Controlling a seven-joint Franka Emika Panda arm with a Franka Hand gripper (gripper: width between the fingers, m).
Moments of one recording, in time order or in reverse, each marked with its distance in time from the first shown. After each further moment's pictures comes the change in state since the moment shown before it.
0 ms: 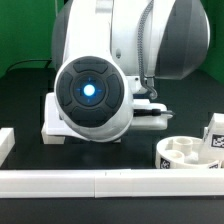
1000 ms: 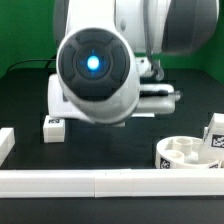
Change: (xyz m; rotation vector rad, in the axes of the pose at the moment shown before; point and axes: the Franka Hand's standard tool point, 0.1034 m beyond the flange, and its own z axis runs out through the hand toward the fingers) arm -0.051 -0.020 -0.043 0.020 -0.046 -0.026
